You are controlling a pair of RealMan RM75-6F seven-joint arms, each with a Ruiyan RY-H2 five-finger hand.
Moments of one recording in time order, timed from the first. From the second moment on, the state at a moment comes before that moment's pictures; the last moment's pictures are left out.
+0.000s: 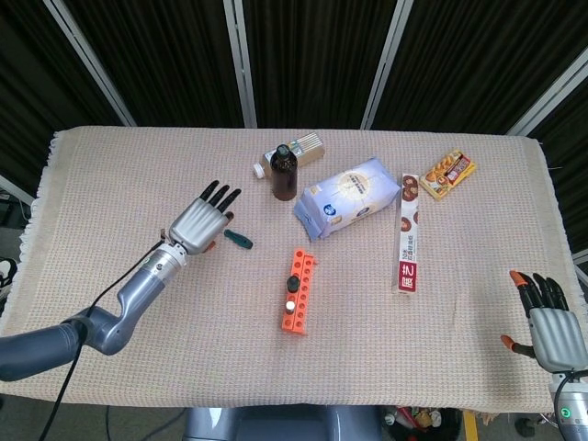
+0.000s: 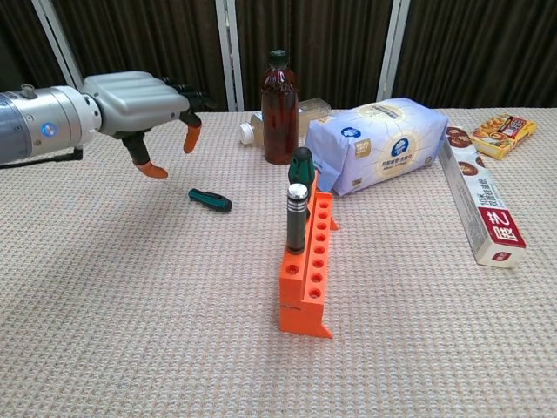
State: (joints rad) left arm -0.95 -1.49 -0.12 -1.30 1.16 0.84 0.57; right arm 0.08 -1.22 0.05 -1.38 -1.47 1.41 0.07
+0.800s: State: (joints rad) left arm -1.00 -1.80 -0.10 -0.97 1.19 0.76 0.57; right arm 0.07 -1.21 0.05 -1.38 -1.45 1.41 0.06
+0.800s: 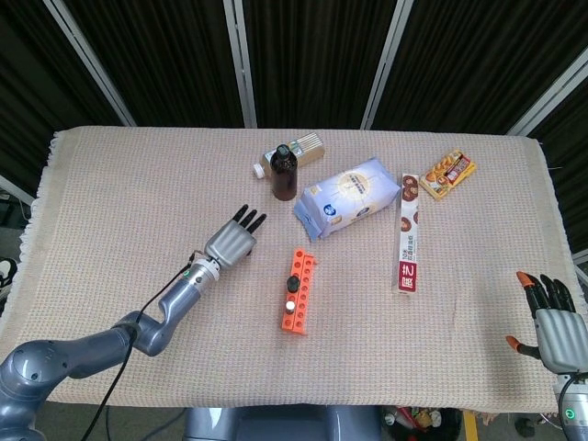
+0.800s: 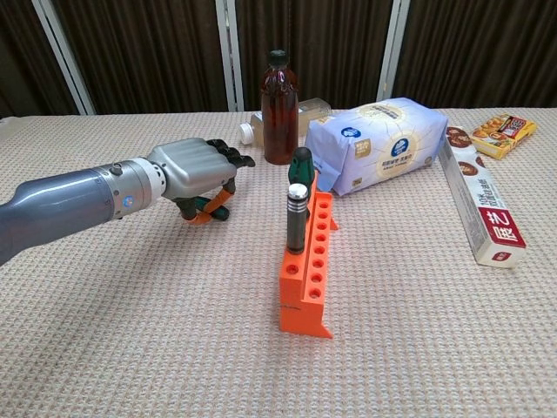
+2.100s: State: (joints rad) left arm -1.00 -1.85 -0.18 -0.93 1.04 0.72 0.57; right arm 0.06 -1.20 0.06 -1.37 -1.43 1.40 0.07
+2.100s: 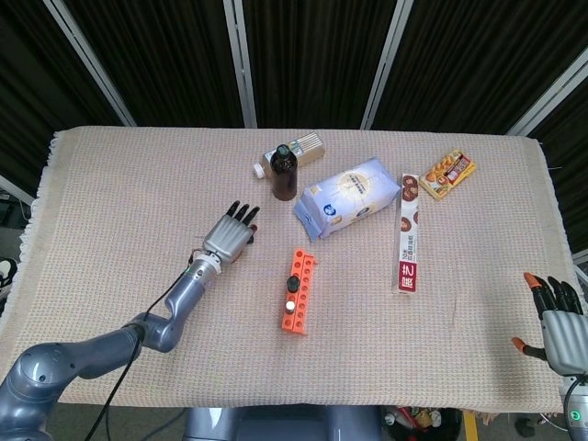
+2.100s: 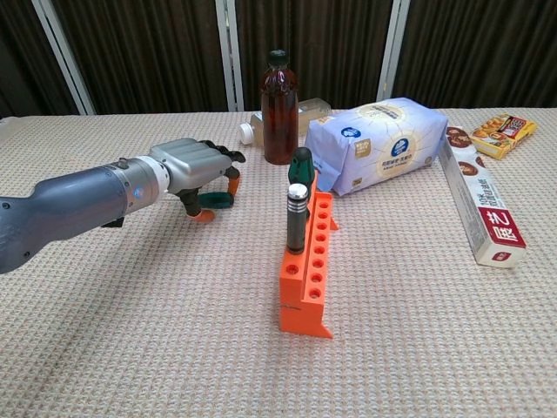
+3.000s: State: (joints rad) left arm -0.98 -1.82 -0.18 -0.98 1.02 0.77 0.59; right arm 0.06 -1.21 0.06 -1.36 -1.43 1.40 0.09
